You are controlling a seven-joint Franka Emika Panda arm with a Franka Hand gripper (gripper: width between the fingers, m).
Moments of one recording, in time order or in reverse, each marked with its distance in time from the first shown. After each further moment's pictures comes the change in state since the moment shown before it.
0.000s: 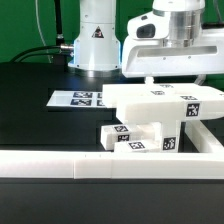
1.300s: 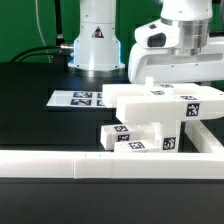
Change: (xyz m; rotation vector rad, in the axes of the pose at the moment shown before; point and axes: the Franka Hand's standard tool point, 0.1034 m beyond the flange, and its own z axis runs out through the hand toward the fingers) arm -0.003 -0.015 0.019 -0.017 -0.006 -0.108
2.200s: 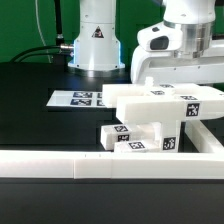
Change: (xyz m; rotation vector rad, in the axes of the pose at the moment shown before) arm 0.002 -0.004 0.002 0.000 -0.003 0.007
